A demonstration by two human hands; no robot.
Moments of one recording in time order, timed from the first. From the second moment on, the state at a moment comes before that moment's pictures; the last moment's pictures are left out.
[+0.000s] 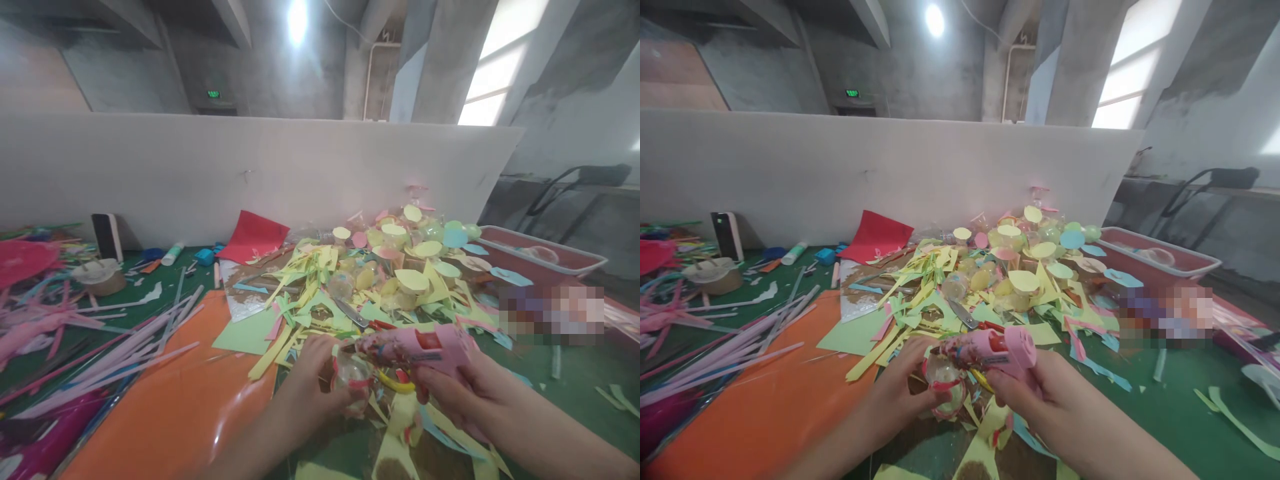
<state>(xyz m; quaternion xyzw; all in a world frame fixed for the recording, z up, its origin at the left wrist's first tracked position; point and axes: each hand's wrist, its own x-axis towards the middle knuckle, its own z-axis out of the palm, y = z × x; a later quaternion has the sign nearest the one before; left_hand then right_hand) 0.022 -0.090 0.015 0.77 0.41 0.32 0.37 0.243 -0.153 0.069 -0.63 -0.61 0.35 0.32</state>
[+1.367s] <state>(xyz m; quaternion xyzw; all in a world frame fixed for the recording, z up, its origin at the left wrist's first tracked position) 0.022 -0.092 0.016 0.77 0.41 0.32 0.37 0.245 -0.142 0.050 -0.63 -0.66 0.33 0.25</state>
